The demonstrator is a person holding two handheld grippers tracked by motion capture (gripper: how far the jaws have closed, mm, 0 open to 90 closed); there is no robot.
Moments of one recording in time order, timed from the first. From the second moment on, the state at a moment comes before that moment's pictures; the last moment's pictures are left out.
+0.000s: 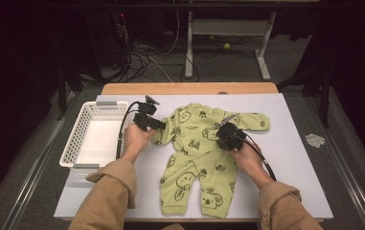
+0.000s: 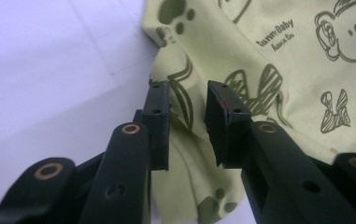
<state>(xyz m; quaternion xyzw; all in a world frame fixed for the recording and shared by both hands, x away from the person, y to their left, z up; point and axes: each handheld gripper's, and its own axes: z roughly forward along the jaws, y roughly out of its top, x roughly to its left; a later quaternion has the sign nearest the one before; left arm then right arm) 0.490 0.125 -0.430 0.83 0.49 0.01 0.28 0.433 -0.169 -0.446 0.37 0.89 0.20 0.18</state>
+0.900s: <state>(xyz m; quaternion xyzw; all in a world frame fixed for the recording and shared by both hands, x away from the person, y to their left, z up) 0.490 0.140 -0.428 0.81 0.54 0.08 0.21 0.436 -0.191 -0.438 0.38 0.89 0.20 0.16</state>
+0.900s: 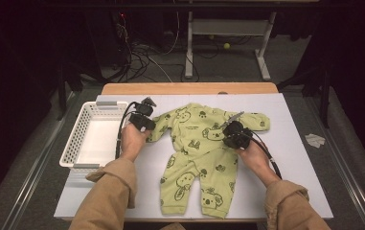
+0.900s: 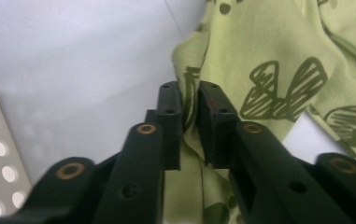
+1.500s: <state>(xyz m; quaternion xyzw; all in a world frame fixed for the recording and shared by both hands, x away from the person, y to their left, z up) 0.474 0.110 -0.412 0.84 0.47 0.04 0.29 0.453 -0.216 -0.433 0.44 0.85 0.22 0.17</state>
